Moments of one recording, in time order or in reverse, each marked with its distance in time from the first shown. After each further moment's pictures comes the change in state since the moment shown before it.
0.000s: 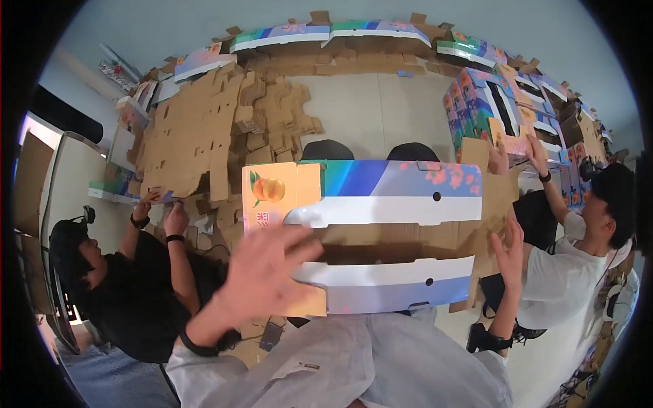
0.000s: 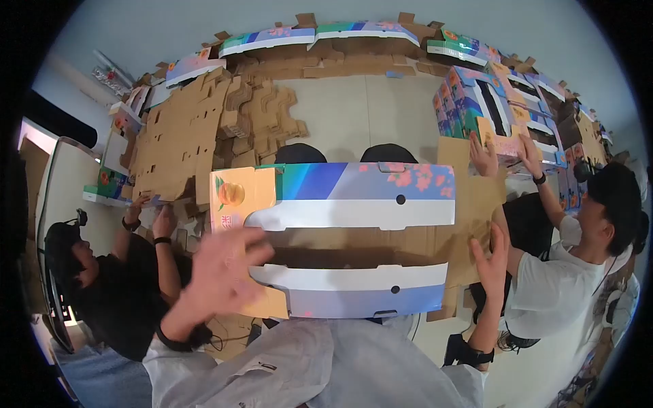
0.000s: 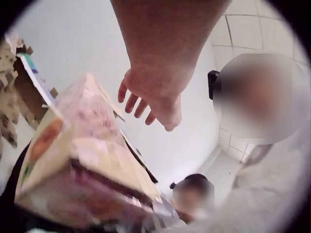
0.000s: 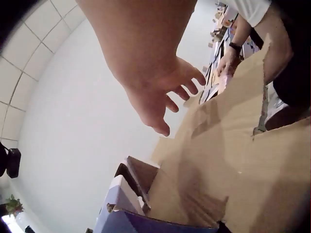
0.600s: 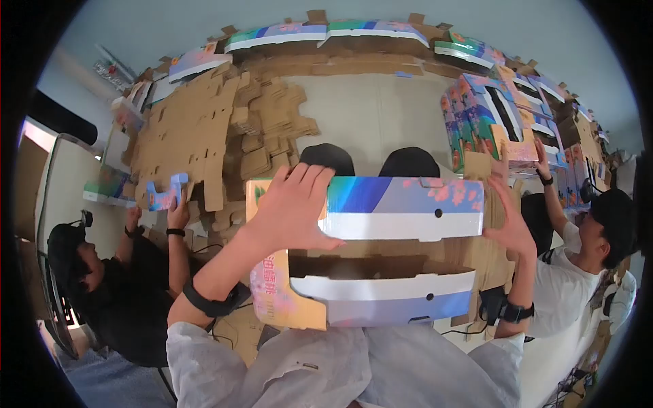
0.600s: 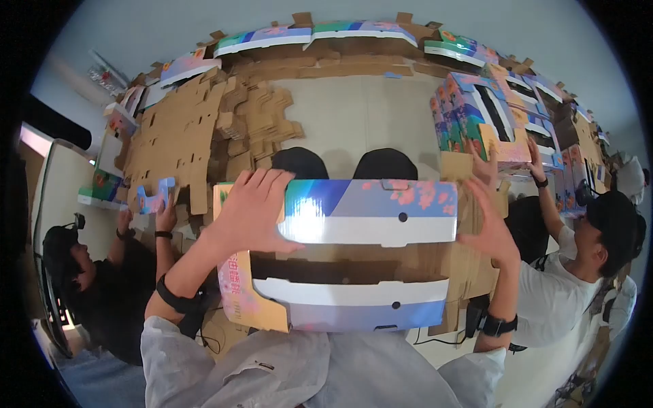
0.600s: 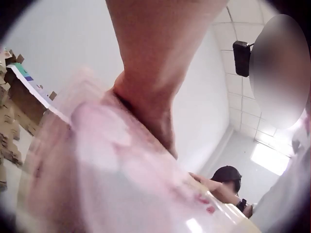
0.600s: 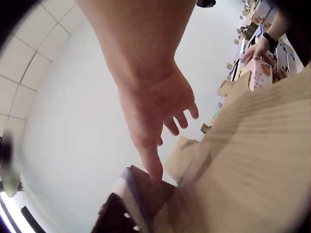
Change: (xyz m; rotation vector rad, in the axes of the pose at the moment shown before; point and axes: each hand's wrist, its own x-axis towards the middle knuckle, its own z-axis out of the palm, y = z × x) left_hand 0.094 -0.045 0.025 0.096 0.022 -0.031; right_hand 0.076 -0.088 -0.013 -0.067 -0.396 -0.387
